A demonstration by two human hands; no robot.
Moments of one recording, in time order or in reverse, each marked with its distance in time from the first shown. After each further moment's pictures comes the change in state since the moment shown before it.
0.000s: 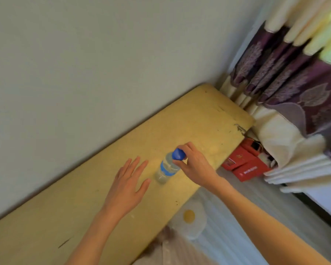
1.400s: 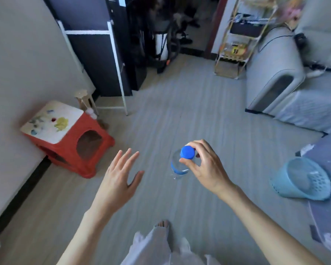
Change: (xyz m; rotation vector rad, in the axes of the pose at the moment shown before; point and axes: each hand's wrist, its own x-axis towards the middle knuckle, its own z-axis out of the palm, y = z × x) left_hand -0.536 0.828 0.532 0.077 -0.994 1.806; right_hand -1.135 0.148 -0.103 -0.185 1.619 1.535
